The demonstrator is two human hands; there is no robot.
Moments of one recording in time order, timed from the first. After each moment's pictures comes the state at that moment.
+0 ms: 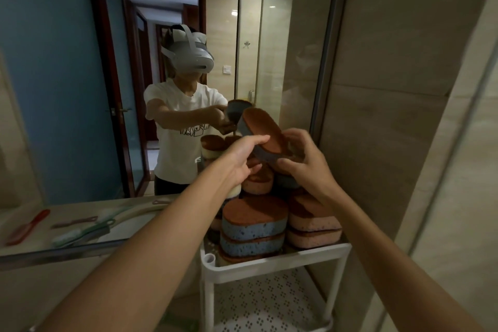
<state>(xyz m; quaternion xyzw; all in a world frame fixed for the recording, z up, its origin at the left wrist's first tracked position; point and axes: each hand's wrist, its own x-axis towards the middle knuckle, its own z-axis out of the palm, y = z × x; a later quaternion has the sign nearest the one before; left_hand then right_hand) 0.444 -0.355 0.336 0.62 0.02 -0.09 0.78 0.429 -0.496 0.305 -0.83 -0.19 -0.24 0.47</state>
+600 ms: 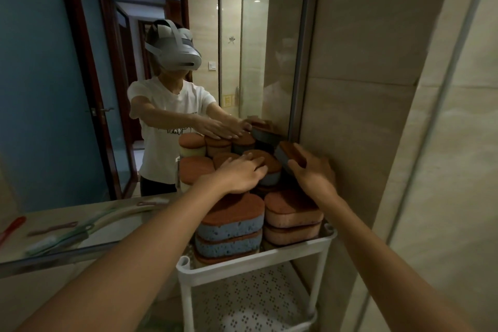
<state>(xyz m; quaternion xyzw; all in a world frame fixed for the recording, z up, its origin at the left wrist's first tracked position) 0.460 -0.384 0.304 0.97 -0.21 -0.02 0.14 0.458 -0.552 0.272 -0.91 0.06 -0.22 0.34</state>
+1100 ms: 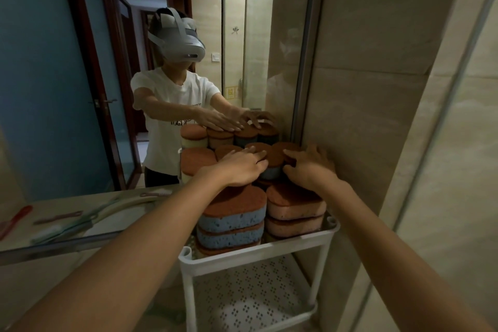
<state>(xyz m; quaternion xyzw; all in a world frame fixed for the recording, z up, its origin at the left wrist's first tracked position) 0.459 -0.382 0.305 0.97 -0.21 -0.03 0.12 0.448 -0.540 0.291 -0.99 0.03 -0.08 0.12</state>
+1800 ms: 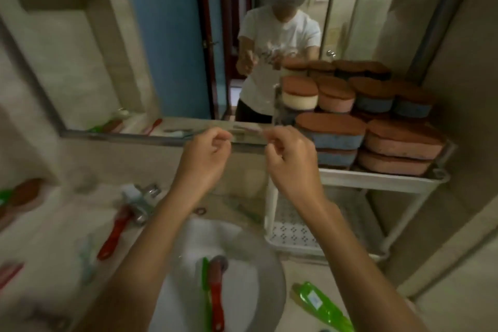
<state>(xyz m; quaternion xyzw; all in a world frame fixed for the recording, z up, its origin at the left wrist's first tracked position) 0.279 -0.239 0.227 0.87 0.14 0.24 0.42 0.312 -0.375 0.224 -0.84 -0.27 -0.23 0.41</state>
